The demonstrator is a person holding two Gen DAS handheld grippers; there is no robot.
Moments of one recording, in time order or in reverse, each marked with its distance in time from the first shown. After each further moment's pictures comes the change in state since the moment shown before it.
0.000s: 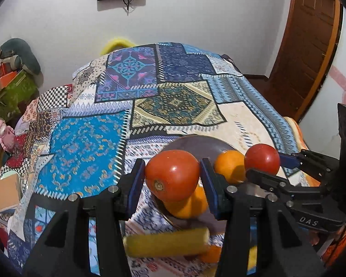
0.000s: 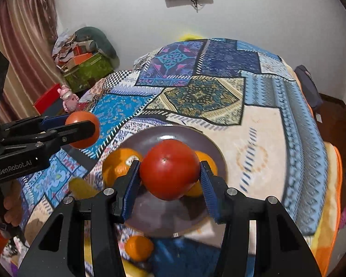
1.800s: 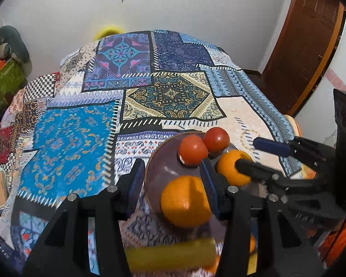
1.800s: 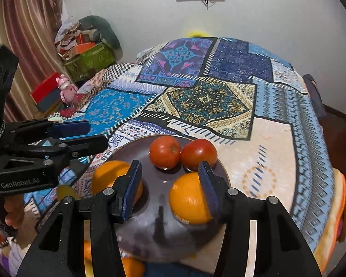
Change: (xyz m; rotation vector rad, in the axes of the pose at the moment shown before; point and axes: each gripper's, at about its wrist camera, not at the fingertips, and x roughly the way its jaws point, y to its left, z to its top) left arm 0.025 0.011 -0.002 -0.026 0.061 -0.084; right arm 0.005 0.006 0.012 -0.067 0.028 -0.008
